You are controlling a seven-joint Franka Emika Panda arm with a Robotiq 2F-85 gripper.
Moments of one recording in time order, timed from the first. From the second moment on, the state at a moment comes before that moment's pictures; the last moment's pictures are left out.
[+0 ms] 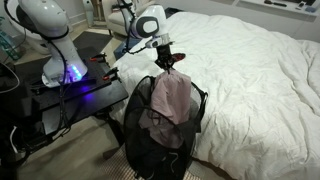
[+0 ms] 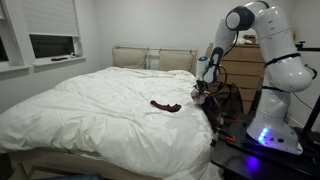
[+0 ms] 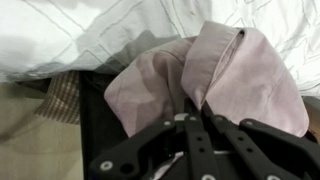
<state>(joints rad) 0.16 0.46 -0.75 -2.42 -0.45 3.03 2.38</state>
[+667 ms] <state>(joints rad) 0.67 0.38 -1.31 -2.51 -0.48 3.03 2.28</state>
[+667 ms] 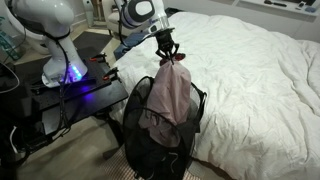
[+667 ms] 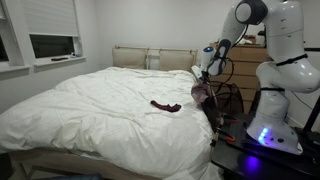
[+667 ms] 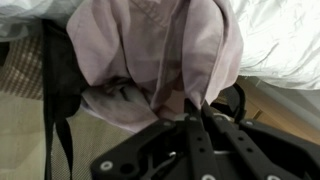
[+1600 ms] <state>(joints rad) 1.73 0.41 -2.42 -2.66 -0.18 2.83 2.02</state>
